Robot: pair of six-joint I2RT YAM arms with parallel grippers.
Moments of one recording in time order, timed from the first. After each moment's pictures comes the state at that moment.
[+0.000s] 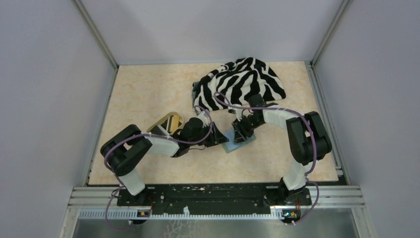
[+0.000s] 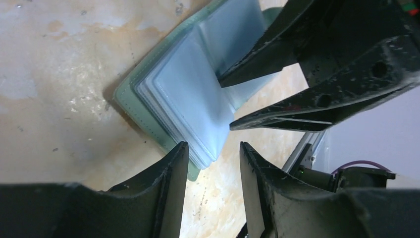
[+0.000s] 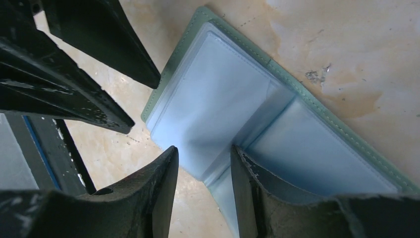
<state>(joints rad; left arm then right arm) -0.84 1.72 0.64 0.62 0.20 -0.98 0.34 1.73 0.98 -0.54 -0.72 -0.48</state>
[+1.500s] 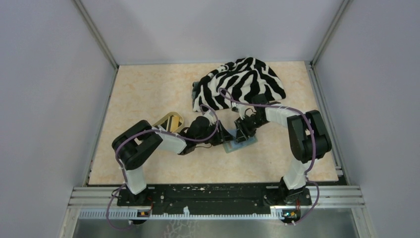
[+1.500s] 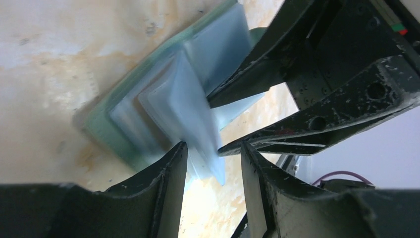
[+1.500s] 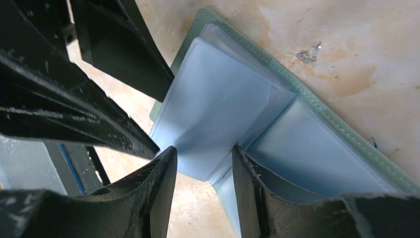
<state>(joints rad) -0.86 1.83 0.74 0.63 0.19 -1.05 0.30 1.75 0.99 -0.59 -0.77 -0.44</state>
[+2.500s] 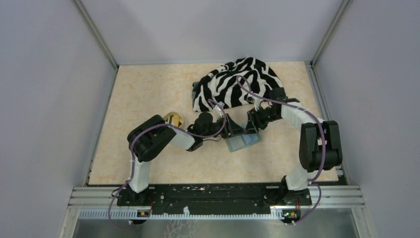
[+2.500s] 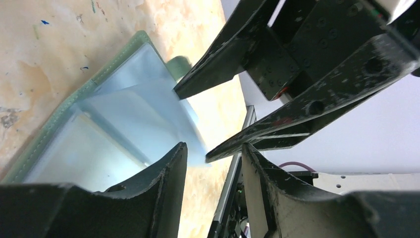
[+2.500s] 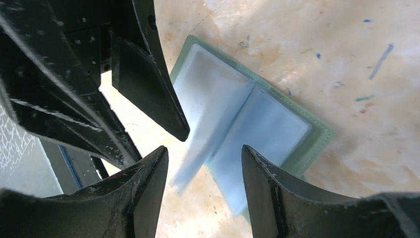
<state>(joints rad) -0.86 2.01 0.86 0.99 0.35 -1.13 0.13 1.62 1.00 -0.65 -0.82 -0.48</state>
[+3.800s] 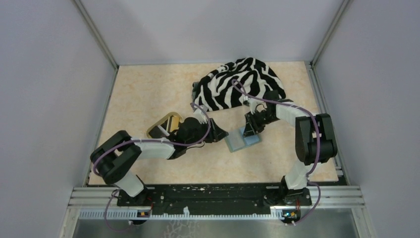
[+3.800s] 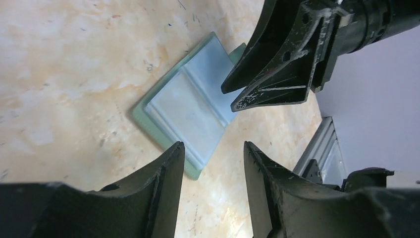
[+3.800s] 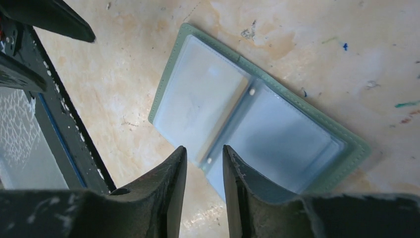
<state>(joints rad) -0.86 1.64 0.64 0.68 0.09 -0.85 0.14 1.70 1.00 -0.64 -0.80 -0.46</state>
